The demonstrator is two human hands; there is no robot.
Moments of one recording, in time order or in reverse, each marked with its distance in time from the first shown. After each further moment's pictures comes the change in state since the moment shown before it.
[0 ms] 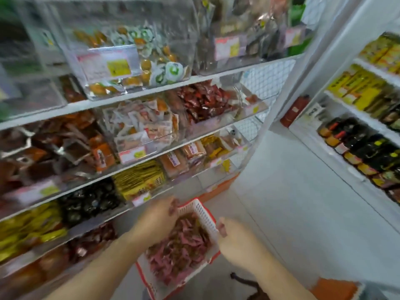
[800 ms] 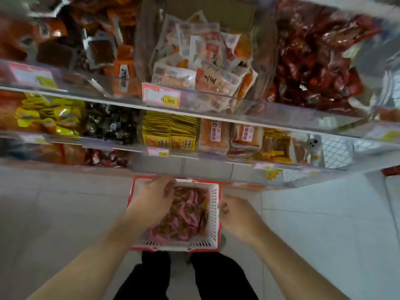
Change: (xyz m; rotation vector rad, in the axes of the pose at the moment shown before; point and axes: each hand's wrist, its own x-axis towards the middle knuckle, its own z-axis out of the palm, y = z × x) left_hand 0.054 -0.048 0.105 -0.337 0.357 -0.614; right_hand 0.241 0.025 0.003 -0.451 -0.374 -0.413
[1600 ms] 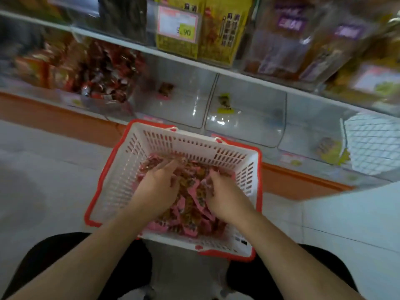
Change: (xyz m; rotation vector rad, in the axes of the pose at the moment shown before) left_hand 0.066 -0.231 0.282 0.041 0.297 0.106; right_hand 0.194 0.098 0.287 -0.092 0.097 -0.323
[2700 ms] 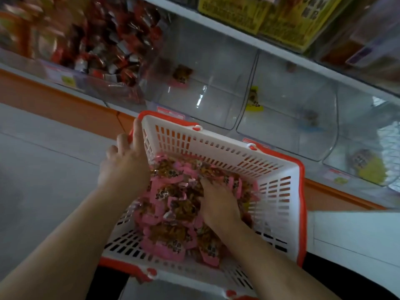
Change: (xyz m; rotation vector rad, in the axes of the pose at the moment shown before) left_hand 0.065 -0.106 -0.032 0.311 -0.025 -0.261; right_hand 0.105 -0.006 0.110 -0.338 0.043 0.029
